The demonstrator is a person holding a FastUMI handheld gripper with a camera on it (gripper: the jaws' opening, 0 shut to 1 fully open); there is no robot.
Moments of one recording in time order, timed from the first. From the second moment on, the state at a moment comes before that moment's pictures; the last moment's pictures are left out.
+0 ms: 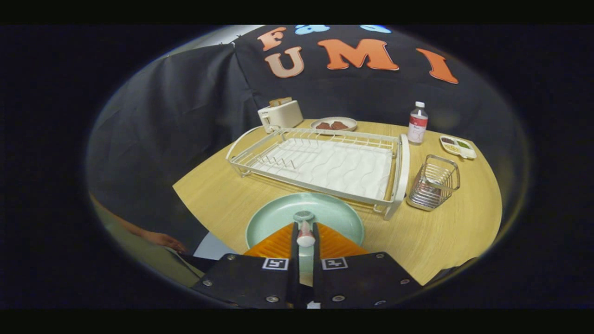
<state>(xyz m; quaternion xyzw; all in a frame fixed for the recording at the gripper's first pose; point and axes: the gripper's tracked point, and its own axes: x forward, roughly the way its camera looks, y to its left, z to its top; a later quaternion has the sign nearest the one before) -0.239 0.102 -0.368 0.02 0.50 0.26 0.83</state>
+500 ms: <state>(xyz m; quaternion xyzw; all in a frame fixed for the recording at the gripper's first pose) -0.273 0.081 -0.401 -0.02 0.55 0.23 0.80</state>
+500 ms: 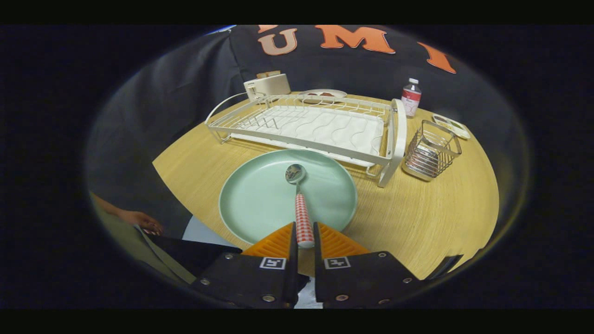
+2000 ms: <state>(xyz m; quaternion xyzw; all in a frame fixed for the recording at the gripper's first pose) -0.049 0.002 -0.068 0.01 0.13 0.05 0.99</state>
